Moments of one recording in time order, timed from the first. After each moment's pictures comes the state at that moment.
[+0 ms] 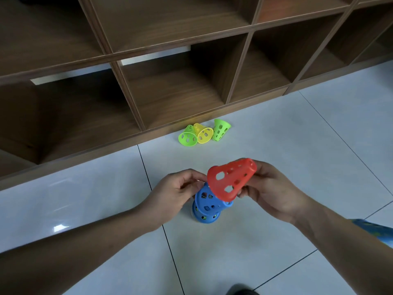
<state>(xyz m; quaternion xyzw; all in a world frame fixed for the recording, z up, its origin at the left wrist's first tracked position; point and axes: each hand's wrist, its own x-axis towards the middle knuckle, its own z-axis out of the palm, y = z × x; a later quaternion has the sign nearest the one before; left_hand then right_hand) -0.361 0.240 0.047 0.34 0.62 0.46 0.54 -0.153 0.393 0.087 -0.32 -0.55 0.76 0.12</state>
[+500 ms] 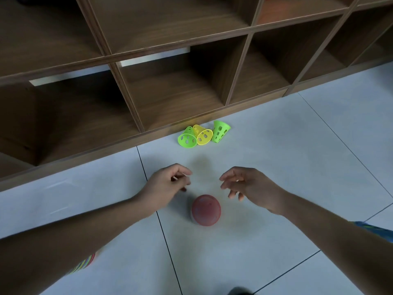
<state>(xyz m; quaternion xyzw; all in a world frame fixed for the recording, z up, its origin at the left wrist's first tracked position) -0.394 0.257 0.007 0.34 0.73 0.38 0.46 -0.162 0.415 0.041 -0.42 -0.69 0.59 -0.04</state>
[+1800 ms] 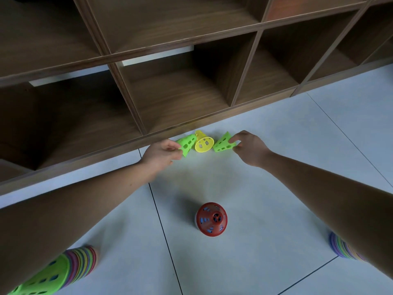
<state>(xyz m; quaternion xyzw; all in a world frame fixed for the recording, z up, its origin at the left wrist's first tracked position) -0.468 0.329 -0.022 0.21 0.75 0.43 0.46 -0.233 0.538 -0.030 -0.43 -0.86 0.27 -0.03</state>
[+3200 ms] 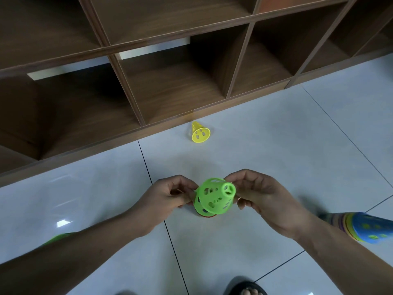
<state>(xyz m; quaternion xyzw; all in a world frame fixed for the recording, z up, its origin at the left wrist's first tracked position) -0.370 0.213 0.034 0.31 0.65 0.42 0.56 -0.133 0.362 0.078 -0.36 -0.55 0.75 0.09</state>
